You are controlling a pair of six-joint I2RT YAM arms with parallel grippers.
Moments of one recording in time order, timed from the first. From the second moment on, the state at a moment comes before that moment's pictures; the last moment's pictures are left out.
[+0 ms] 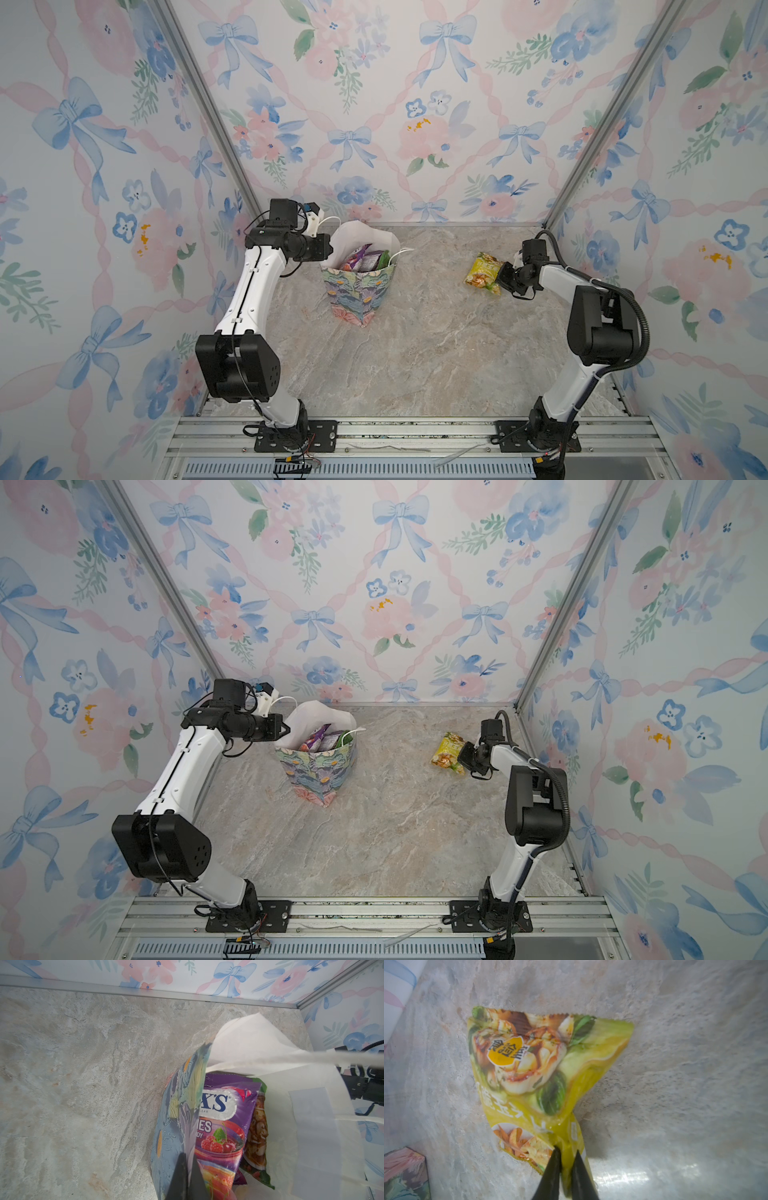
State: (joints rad) left arm 0.01 1.60 1.61 -0.92 0.43 -0.03; right arm -0.07 1.87 1.23 -0.41 -0.25 0.49
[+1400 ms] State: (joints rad) left arm 0.01 1.60 1.61 -0.92 0.43 -0.03; right arm 0.63 1.67 1.98 -0.59 -0.13 0.52
